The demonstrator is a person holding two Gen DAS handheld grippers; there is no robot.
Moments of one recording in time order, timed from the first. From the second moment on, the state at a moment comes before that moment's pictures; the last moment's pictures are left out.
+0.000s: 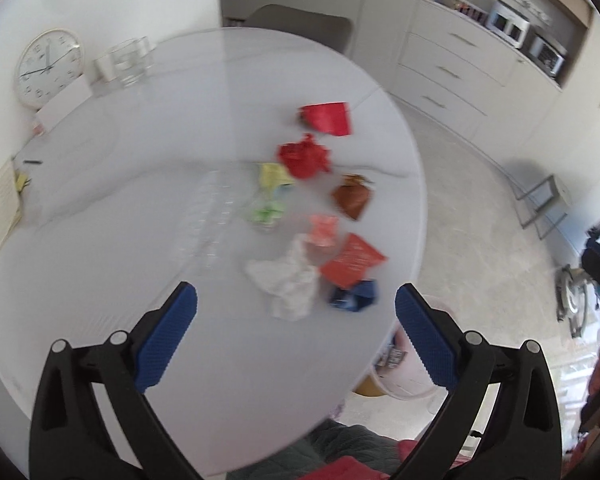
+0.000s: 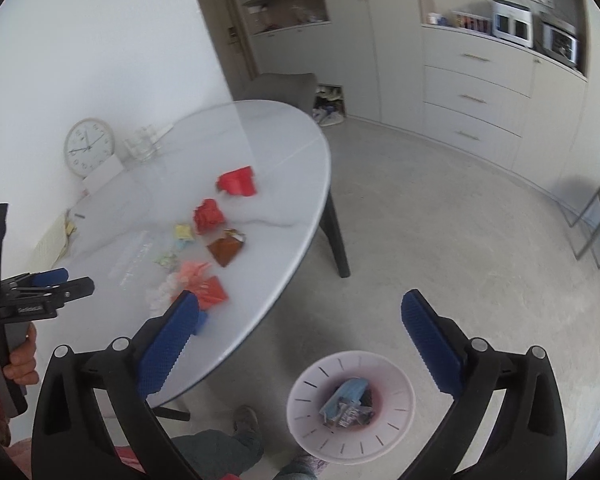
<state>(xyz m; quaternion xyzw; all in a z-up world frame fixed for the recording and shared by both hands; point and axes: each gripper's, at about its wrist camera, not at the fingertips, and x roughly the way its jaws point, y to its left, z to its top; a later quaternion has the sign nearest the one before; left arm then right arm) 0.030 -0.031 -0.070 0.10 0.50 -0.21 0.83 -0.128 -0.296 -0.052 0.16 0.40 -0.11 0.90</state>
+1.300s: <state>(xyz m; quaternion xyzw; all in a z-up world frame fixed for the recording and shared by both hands) 0.179 0.003 -0.184 0.12 0.58 -0.24 0.77 0.079 -0.231 -0.174 0.22 0.51 -0.13 0.82</state>
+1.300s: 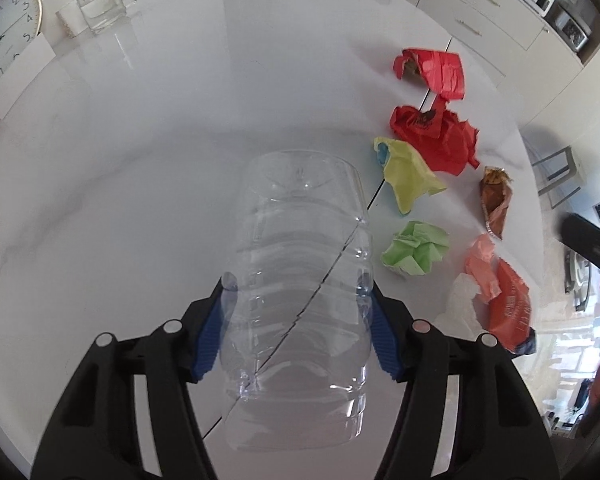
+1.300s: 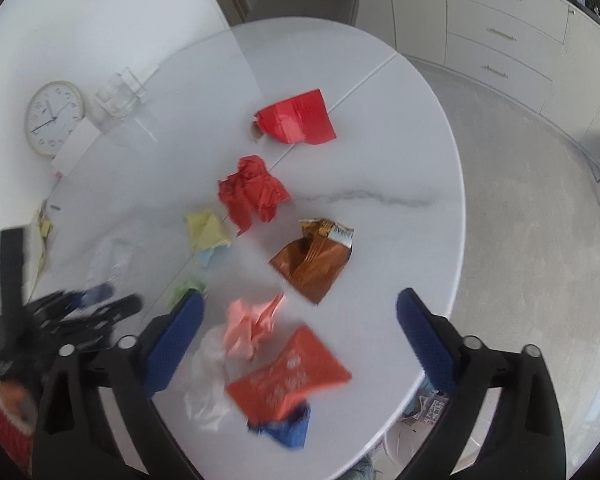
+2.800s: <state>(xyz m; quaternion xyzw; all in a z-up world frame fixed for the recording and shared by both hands) 0.154 0.027 -0.133 0.10 0.54 -0.27 0.79 0.116 -0.231 -0.212 0.22 0.53 -0.22 0.79</state>
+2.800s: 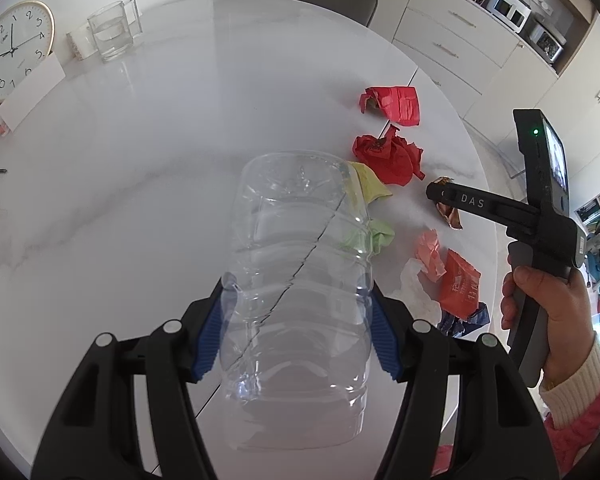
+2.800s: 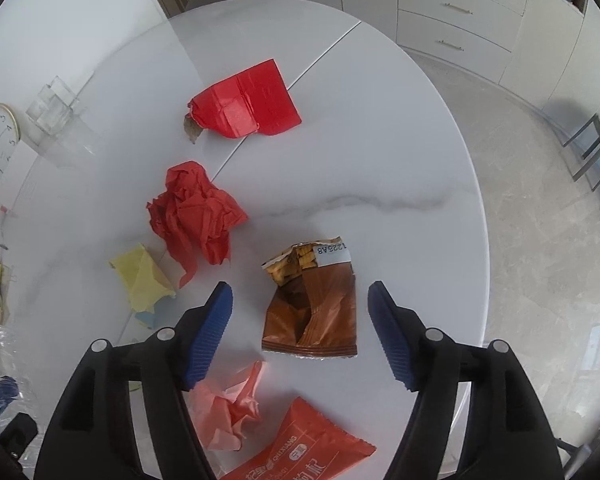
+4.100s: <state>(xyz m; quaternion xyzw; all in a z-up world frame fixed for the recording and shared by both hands) 0.044 -0.094 -0.112 0.17 0.52 -0.41 0.73 -0.118 -0.287 -0.195 0.23 0.53 -0.22 0.79</state>
